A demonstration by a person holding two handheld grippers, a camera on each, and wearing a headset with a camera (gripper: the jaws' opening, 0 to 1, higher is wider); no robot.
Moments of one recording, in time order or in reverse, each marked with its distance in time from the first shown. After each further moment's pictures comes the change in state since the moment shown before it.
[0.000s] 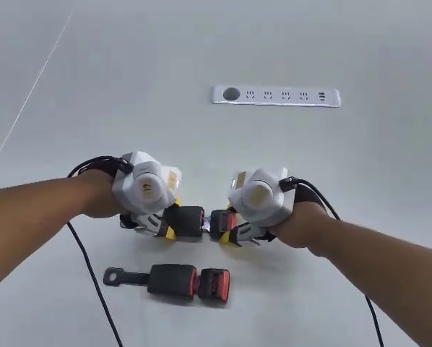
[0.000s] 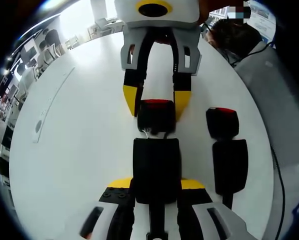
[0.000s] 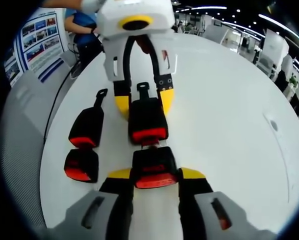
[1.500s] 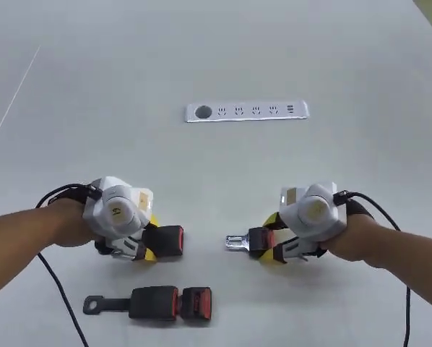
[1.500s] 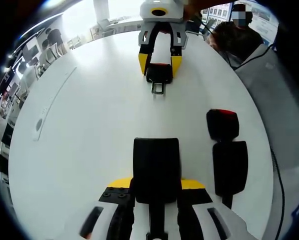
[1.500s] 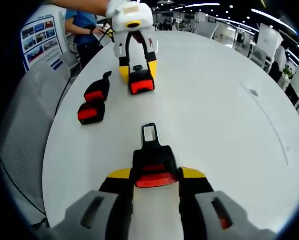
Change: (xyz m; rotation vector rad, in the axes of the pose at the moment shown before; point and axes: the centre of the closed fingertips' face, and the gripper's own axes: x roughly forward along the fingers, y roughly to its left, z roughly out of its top) left arm -0.003 -0.002 0.004 -0.017 -0.014 0.001; right arm -0.065 -0.012 -0.089 0.034 -0.001 -0.010
